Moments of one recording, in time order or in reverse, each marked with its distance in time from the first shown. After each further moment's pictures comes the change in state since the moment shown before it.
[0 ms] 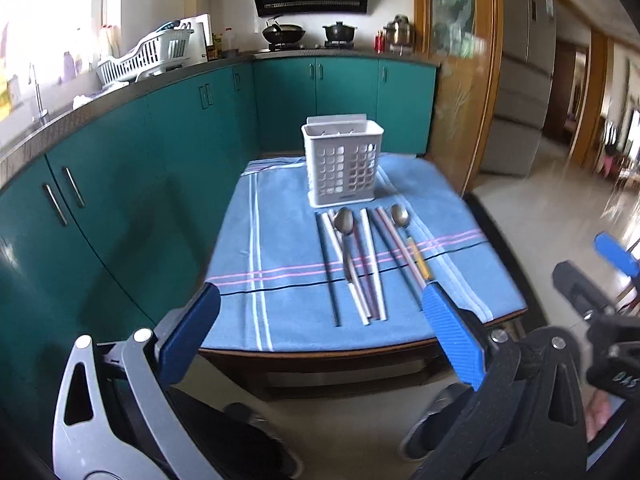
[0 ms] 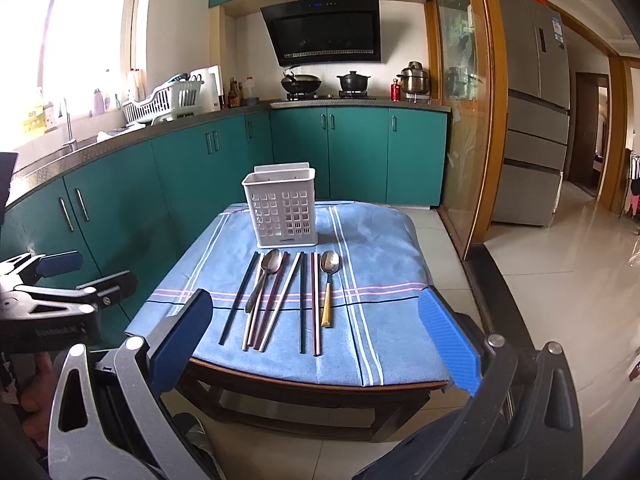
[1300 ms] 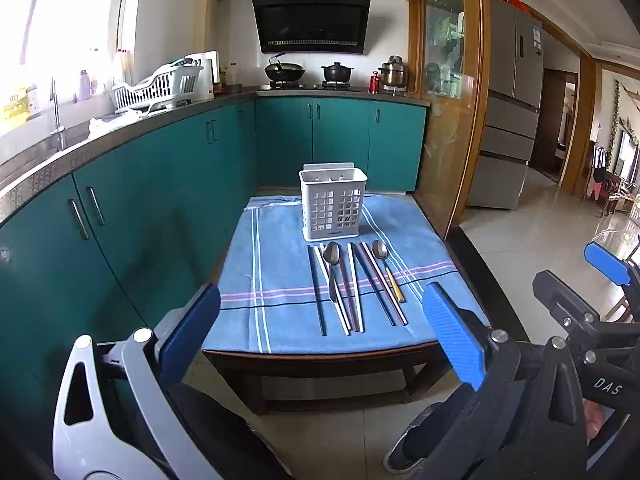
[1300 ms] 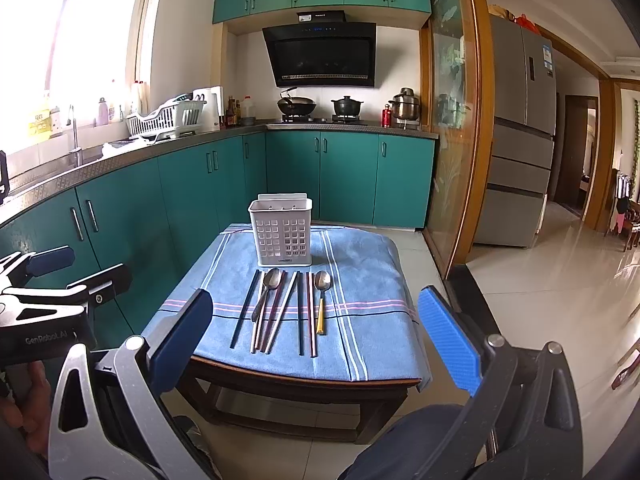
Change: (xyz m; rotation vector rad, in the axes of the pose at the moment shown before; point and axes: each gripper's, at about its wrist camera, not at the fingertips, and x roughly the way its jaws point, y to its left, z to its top) left arm -0.100 0.001 -0.004 -0.048 -0.138 -0.034; right arm -0.079 0.028 0.022 -0.034 -0.068 -0.057
